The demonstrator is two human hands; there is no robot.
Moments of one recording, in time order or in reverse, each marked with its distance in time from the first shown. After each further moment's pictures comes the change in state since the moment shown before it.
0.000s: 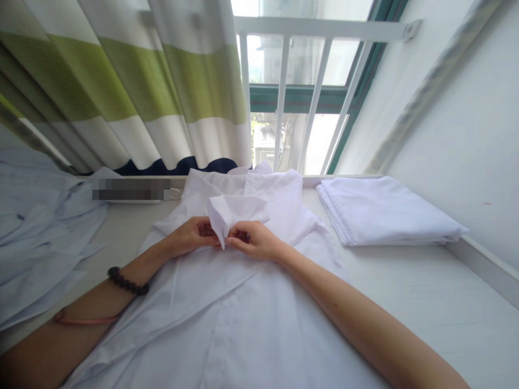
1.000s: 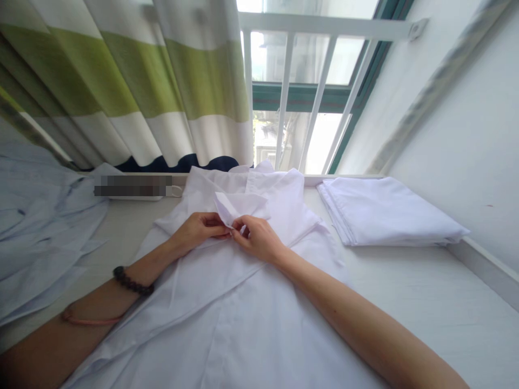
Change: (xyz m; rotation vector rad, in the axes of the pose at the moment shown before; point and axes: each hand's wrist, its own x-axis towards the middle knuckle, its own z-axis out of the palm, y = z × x) left_hand 0.010 0.002 0.017 -0.030 0.321 -0.094; right_hand 0.001 0.003 0.013 -0.237 0.238 0.047
